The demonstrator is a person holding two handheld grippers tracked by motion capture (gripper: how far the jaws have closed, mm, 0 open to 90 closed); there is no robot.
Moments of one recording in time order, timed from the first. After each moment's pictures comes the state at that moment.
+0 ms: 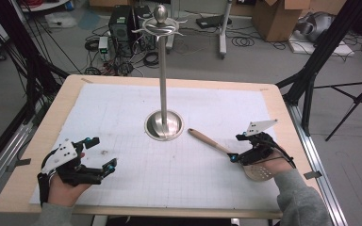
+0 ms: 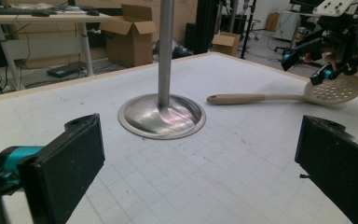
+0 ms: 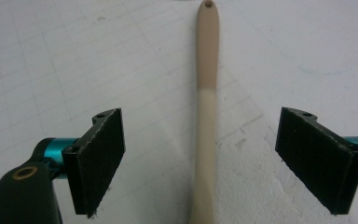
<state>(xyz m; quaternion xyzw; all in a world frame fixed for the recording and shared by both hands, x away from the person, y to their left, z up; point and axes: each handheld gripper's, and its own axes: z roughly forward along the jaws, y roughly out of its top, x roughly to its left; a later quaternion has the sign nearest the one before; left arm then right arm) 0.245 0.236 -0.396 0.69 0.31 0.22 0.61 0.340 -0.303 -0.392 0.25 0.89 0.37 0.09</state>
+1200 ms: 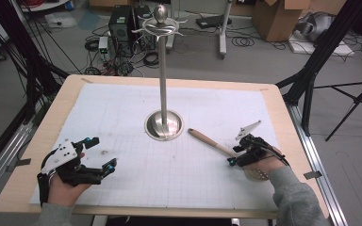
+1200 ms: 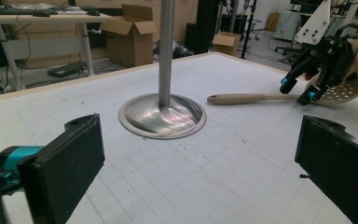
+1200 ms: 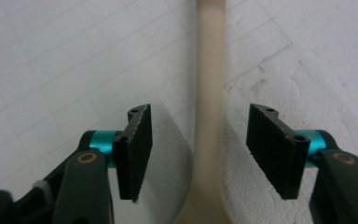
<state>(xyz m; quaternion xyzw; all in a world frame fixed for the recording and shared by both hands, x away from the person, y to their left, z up) 0.244 0.236 -0.396 0.69 0.31 0.22 0.61 0.350 -0.293 -0.417 0.28 0.93 0.25 0.04</state>
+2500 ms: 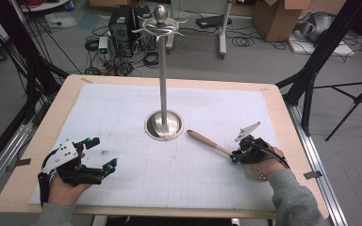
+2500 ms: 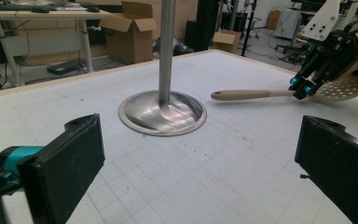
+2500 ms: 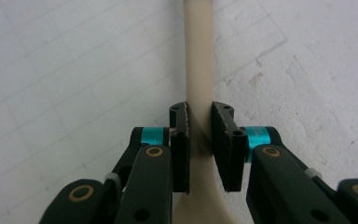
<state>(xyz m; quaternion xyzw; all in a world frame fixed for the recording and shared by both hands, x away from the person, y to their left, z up) 0.245 0.236 -0.398 0.70 0.31 0.22 0.61 0.341 -0.289 -0.409 0.28 0.93 0.23 0.07</state>
